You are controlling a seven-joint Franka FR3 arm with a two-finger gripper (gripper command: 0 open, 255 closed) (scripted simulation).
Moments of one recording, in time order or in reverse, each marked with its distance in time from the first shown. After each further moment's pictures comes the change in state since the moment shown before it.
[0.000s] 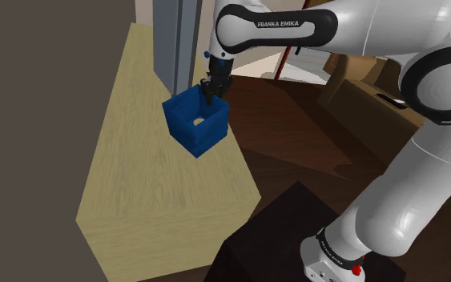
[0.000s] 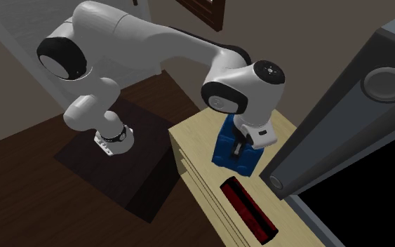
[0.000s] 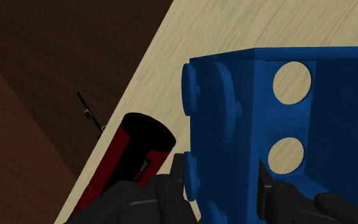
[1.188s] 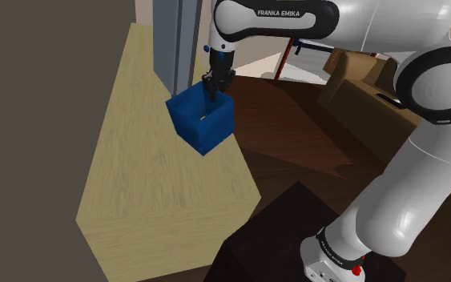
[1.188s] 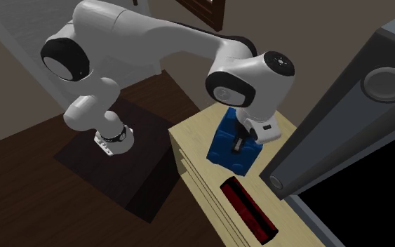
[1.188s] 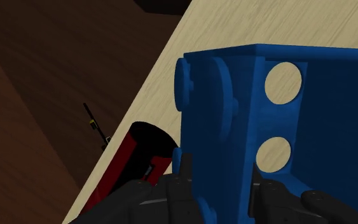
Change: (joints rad) arm 0.011 0.023 0.001 0.096 -0.015 -0.138 -0.004
